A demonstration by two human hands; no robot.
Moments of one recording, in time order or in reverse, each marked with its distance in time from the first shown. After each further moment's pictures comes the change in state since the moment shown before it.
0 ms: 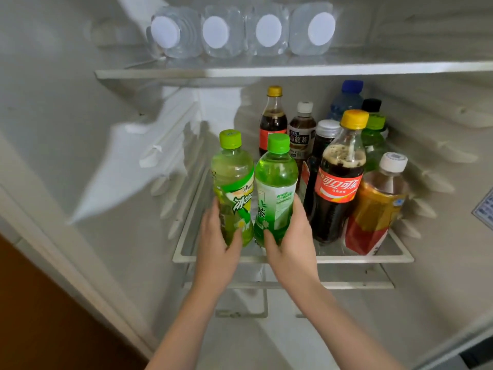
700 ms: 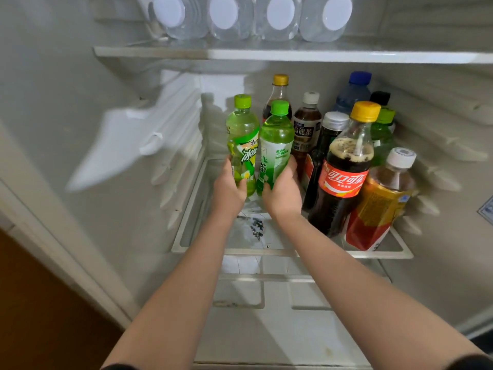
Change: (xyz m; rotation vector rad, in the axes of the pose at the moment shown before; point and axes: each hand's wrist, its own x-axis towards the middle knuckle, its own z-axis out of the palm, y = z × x) left_hand 0.098 -0.017 0.035 0.165 0.009 -0.110; right_hand 0.088 0.021 0.033 -0.263 -0.013 0.258
